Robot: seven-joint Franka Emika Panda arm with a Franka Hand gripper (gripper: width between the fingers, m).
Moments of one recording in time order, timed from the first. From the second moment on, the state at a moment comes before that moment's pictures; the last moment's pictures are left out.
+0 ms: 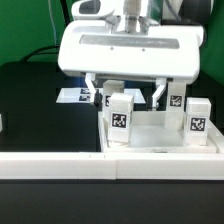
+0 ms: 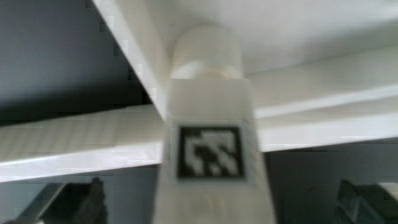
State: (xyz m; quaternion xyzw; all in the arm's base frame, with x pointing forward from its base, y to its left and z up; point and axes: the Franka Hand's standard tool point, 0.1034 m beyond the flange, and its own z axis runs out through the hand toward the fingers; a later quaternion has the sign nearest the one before) arm 0.653 -0.004 0.092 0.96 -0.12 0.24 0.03
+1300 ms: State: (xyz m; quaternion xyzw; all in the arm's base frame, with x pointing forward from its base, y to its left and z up) arm 0.662 -0.011 0.082 0.98 -0.22 0.04 -0.02
